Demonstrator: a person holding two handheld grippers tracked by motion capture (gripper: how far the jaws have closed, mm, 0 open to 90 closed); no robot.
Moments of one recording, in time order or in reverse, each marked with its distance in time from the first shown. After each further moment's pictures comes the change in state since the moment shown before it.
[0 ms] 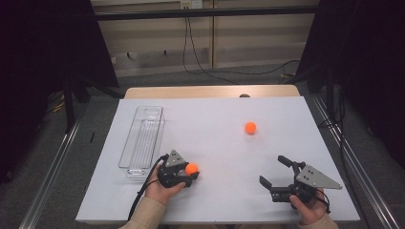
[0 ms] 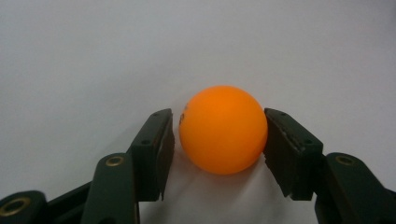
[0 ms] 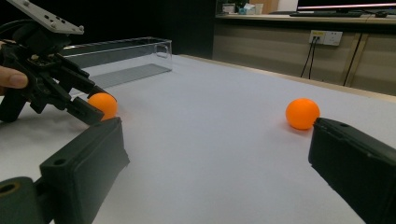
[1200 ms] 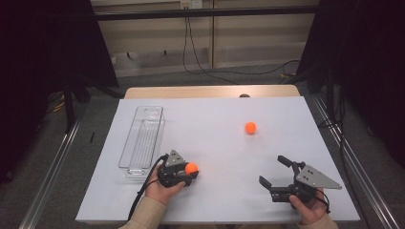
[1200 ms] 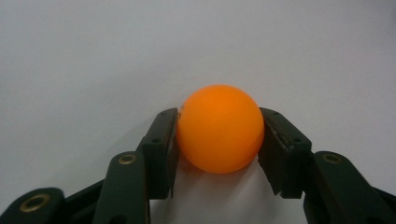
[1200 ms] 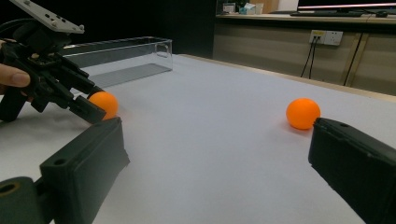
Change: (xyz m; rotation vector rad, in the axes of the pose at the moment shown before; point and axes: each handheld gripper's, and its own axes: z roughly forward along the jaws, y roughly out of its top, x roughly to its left) left arm 0.000 0.000 0.000 -0.001 0.002 -0.013; right arm 0.000 0.000 0.000 0.000 0.001 -0.003
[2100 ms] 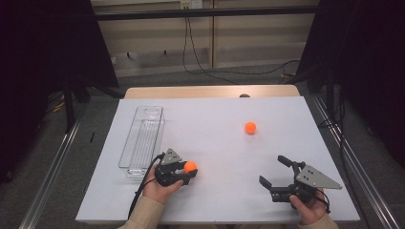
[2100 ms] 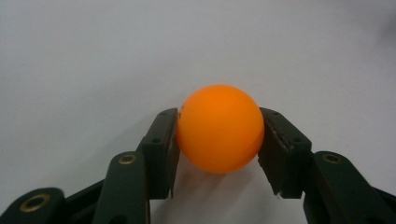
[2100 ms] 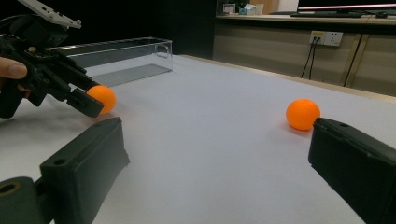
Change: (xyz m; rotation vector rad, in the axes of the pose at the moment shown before) left arm 0.003 0.002 -0.008 -0.034 -0.019 -0.050; right arm 0.000 0.000 0.000 -0.002 0.000 -0.001
